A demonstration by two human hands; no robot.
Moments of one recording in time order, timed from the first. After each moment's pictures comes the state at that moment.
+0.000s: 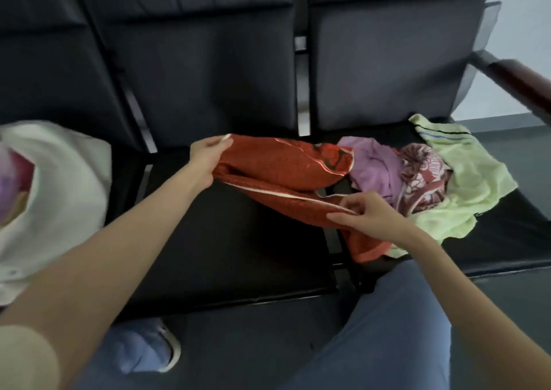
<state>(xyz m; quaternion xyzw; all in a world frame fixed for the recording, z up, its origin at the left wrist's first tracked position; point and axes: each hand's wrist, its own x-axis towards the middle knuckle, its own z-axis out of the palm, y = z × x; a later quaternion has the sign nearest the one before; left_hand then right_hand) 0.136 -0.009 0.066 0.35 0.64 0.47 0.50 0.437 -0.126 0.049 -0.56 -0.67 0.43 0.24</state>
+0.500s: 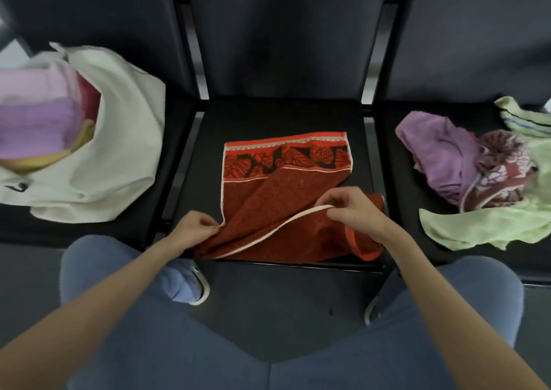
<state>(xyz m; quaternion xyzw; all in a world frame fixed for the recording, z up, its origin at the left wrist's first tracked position) -0.028 -0.179 -0.078 0.51 0.76 0.10 0.39 0.311 -0.127 0.006 -0.51 -0.66 0.52 0.17</state>
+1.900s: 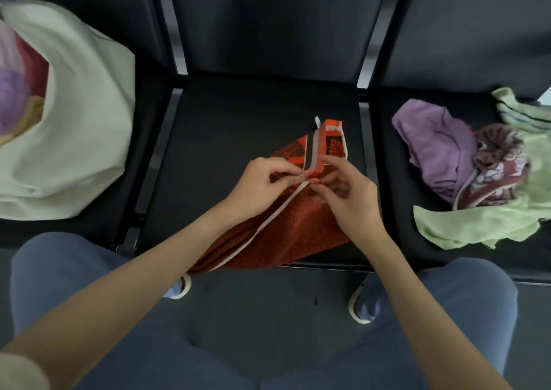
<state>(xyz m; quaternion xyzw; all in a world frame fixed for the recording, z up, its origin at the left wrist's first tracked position) 0.104 -0.109 -0.010 0.68 0.49 0.37 0.40 0.290 -0.128 0.008 -0.53 -0.66 0.38 0.38</state>
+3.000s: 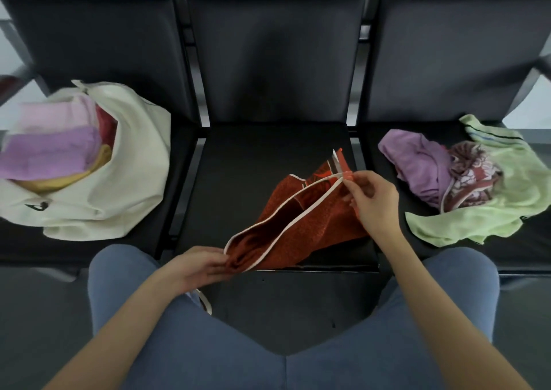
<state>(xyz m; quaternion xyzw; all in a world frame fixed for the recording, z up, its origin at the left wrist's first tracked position) -0.007 -0.241 -0.024 0.19 0.62 0.28 0.71 0.316 -0.156 0.032 -0.59 -0.57 0.32 0.47</state>
